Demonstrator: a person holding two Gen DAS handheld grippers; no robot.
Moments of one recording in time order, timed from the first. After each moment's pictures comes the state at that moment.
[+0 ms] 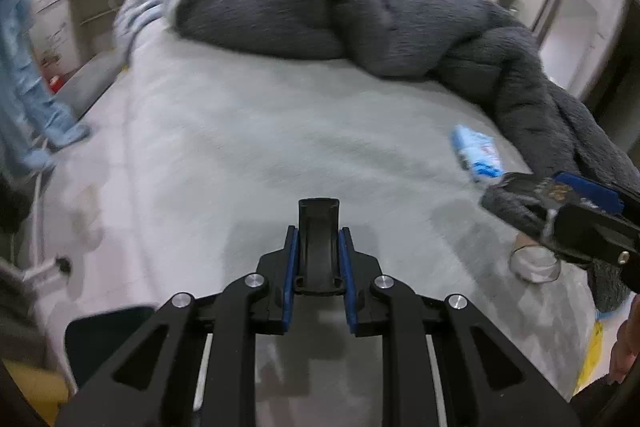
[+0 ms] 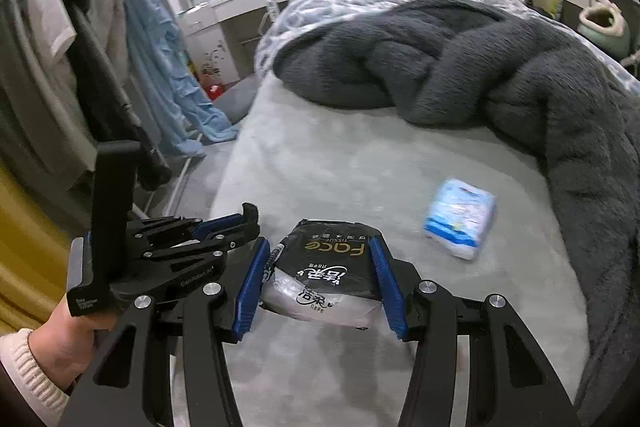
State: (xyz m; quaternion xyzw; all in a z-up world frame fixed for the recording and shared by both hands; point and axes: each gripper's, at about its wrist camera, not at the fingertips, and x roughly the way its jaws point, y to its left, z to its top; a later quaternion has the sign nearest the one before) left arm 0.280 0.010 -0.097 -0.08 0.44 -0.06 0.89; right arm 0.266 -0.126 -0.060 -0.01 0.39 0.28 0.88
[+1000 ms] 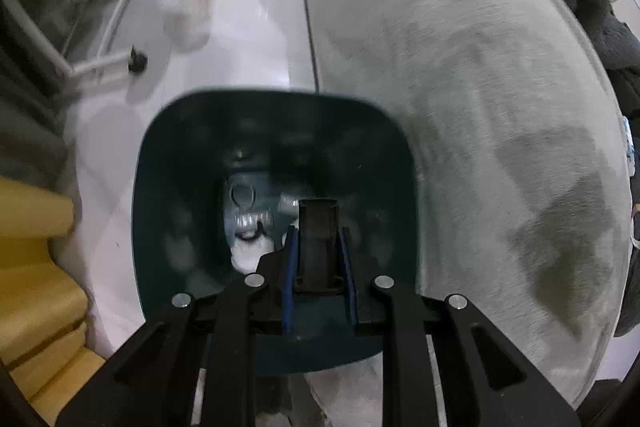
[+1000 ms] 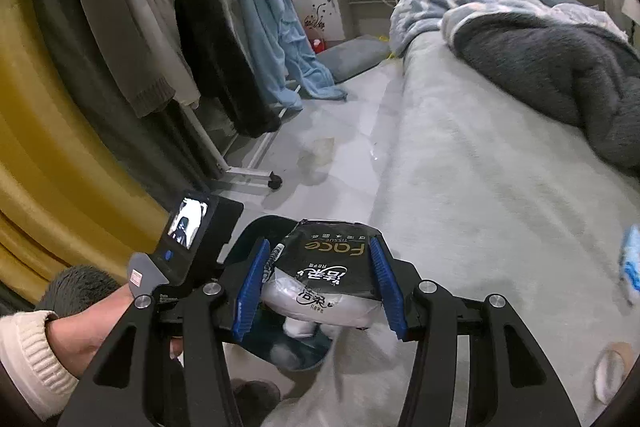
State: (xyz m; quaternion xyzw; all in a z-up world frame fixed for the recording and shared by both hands) left arm 0.170 0.188 -0.223 -0.23 0.61 0.08 0.76; right arm 0.226 0.052 -0.087 -0.08 0.42 0.42 0.80
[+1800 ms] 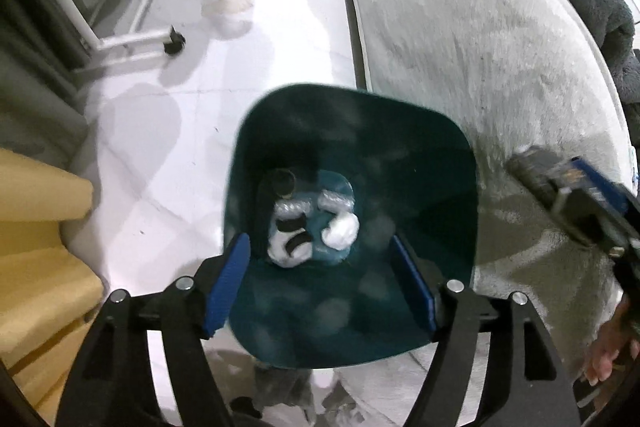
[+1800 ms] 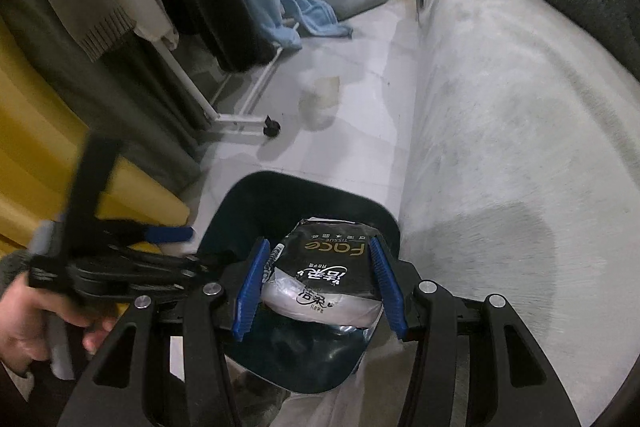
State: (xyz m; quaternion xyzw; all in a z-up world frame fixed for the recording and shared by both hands) left arm 0.139 0.250 -0.214 -0.24 0.60 0.11 0.76; right arm 0.243 0.125 -0.190 -0.12 0.50 0.40 0.76
